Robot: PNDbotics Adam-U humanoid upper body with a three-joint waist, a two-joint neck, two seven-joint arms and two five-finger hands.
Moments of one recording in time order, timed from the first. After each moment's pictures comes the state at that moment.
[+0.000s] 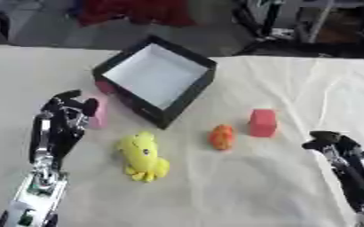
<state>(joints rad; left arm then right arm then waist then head) -0.09 0.18 -0.09 -1.74 -0.11 0.05 0.29 0.07 -0.14 0.04 -1.78 0.01 -0.10 0.12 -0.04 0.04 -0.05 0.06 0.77</state>
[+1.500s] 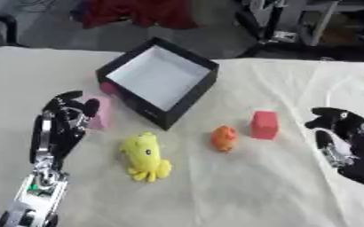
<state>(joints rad) -0.09 0.18 -0.09 -1.74 -0.11 0.06 0.29 -0.08 -0.50 0.12 -1.83 0.02 -0.22 0.31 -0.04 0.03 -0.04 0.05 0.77</state>
